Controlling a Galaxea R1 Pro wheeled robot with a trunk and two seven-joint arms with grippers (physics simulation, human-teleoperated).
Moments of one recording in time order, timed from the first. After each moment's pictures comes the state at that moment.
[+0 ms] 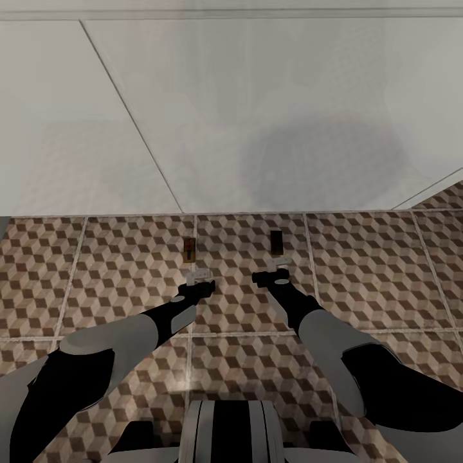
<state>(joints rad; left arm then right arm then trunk) -1.17 -0.11 -1.74 -0.19 1.81 -0.20 0.19 -1.13 0.17 0.19 -0.24 -0.01 0.10 -0.19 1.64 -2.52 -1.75</state>
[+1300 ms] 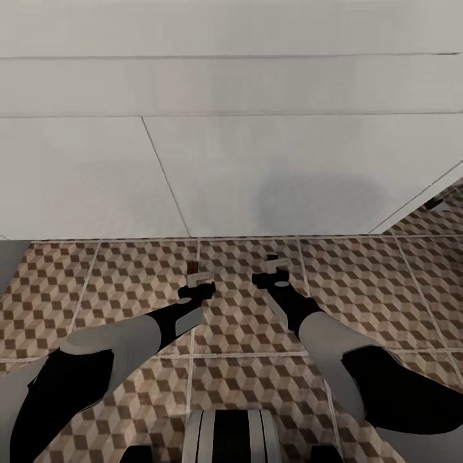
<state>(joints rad) -1.17 -0.11 -1.73 -0.27 1.82 -0.22 0.37 -1.12 0.17 0.19 -0.24 -0.01 0.08 -0.19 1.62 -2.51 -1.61</state>
